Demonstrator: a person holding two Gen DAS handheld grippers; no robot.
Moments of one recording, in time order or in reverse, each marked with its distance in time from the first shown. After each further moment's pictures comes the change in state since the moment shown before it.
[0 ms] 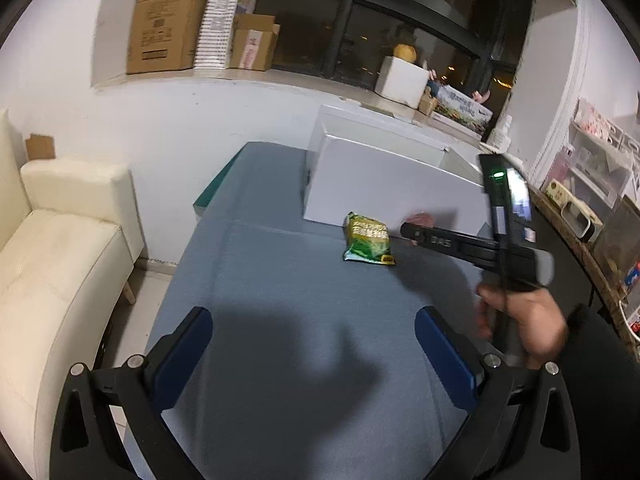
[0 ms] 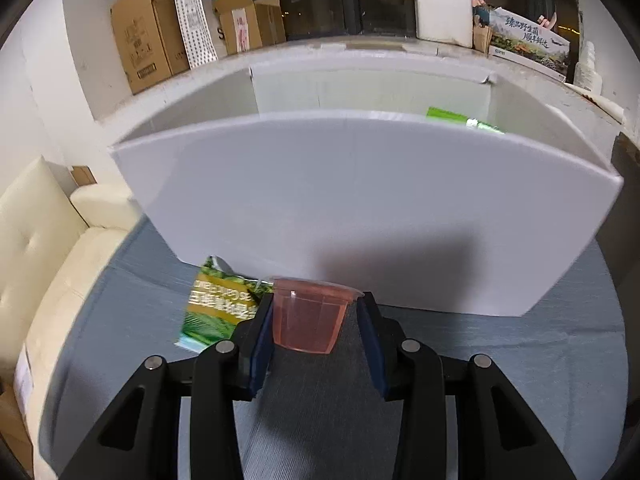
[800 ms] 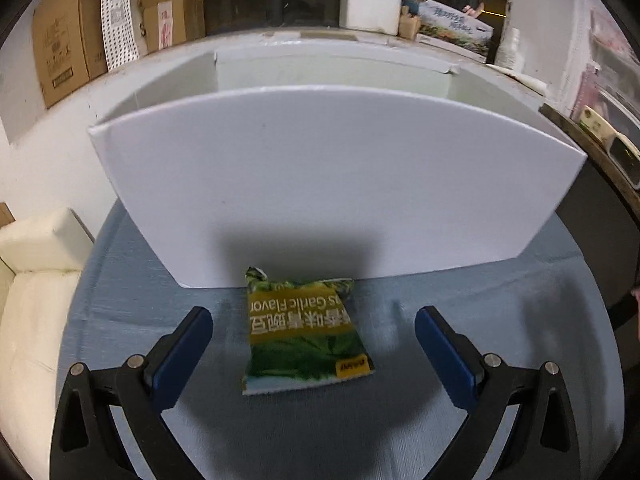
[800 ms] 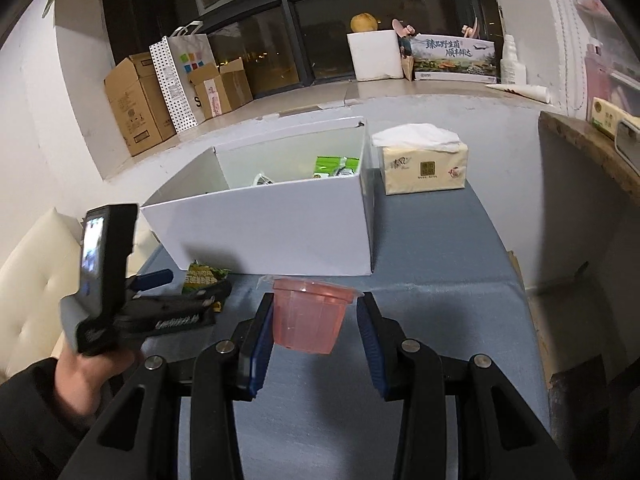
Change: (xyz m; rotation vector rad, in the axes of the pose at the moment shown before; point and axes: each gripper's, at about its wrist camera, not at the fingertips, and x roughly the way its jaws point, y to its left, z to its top) left arm 0.195 -0.090 0.067 0.185 0.174 0.085; right arm -0.121 -0.095 -0.038 0.116 -0.134 -0.008
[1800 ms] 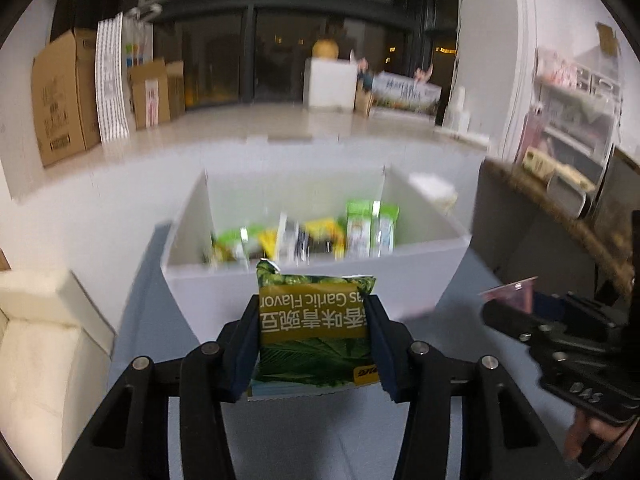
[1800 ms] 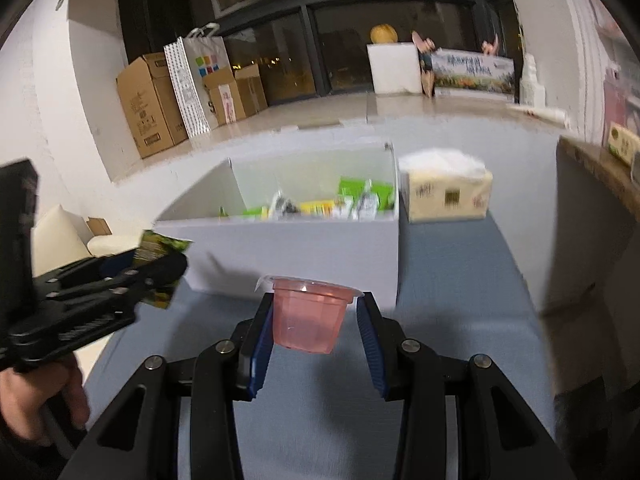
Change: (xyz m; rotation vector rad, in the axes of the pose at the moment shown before) left arm -0.129 -0.002 0.027 0.070 -0.246 -0.114; right arm 0.006 0.026 0.037 -0.060 -0.064 0.021
